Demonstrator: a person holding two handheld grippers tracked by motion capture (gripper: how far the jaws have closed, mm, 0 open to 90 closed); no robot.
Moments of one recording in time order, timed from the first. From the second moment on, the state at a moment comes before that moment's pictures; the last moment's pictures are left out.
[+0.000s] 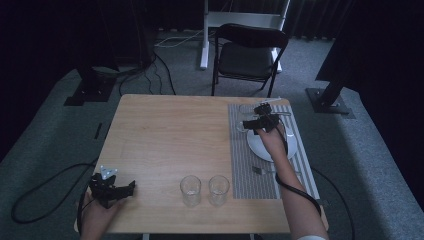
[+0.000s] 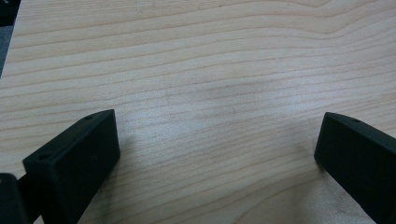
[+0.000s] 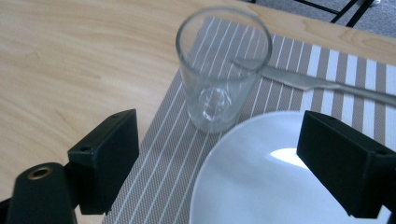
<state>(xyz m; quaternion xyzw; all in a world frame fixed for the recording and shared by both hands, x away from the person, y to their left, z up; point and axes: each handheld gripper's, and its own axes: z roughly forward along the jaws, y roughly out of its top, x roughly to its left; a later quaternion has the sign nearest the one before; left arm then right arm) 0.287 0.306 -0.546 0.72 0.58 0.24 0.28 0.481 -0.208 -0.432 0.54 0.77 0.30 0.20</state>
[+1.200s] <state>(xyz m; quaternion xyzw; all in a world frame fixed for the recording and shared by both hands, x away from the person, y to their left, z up) 0.287 0.306 -0.546 0.72 0.58 0.24 0.28 0.362 -0.256 -0.474 0.54 0.75 0.34 0.19</state>
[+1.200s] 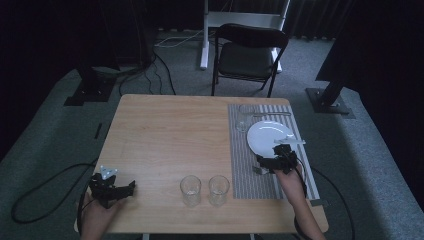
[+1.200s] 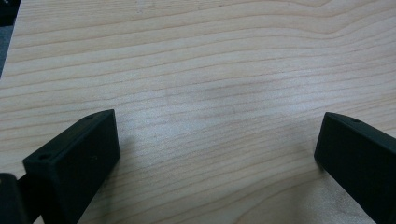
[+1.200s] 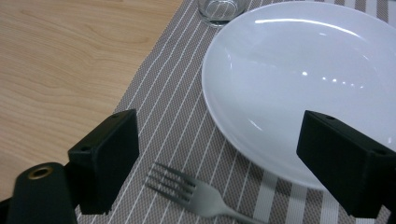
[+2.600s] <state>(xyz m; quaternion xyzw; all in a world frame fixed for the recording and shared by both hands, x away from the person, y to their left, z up) 0.287 0.305 -0.546 0.72 0.59 0.23 0.28 0.265 -0.323 -0.534 0.58 0.71 0.33 0.23</state>
